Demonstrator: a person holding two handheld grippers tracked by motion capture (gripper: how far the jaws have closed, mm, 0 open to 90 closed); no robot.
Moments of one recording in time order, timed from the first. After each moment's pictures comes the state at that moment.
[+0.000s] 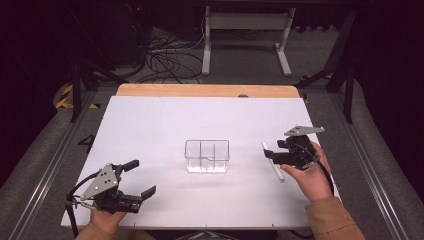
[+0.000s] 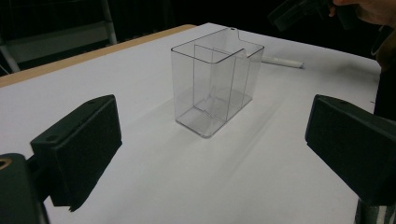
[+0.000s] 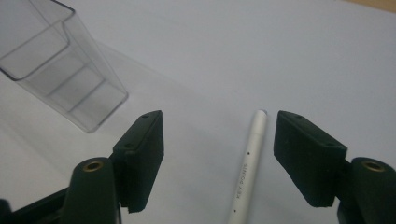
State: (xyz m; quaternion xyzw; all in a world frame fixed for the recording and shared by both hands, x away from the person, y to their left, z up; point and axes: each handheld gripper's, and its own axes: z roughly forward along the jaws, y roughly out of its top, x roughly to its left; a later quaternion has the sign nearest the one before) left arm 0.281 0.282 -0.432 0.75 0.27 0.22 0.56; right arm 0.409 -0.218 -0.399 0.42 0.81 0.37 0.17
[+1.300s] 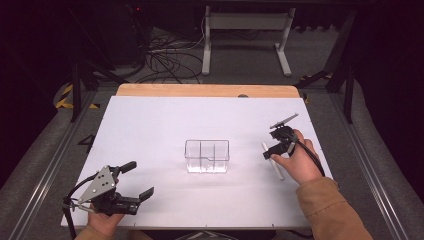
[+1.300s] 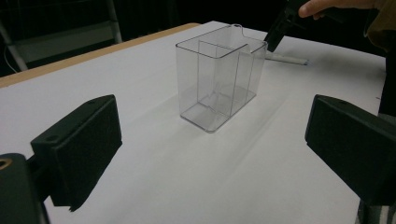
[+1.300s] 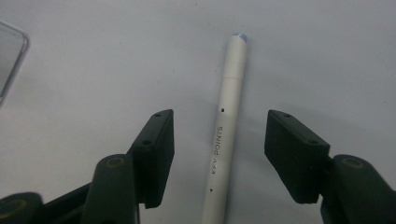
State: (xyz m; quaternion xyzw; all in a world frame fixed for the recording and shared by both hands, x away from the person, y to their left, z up) left arm 0.276 0.287 -0.434 0.75 0.27 0.23 0.56; right arm 0.462 -0.196 -0.421 0.52 0.83 0.17 0.09
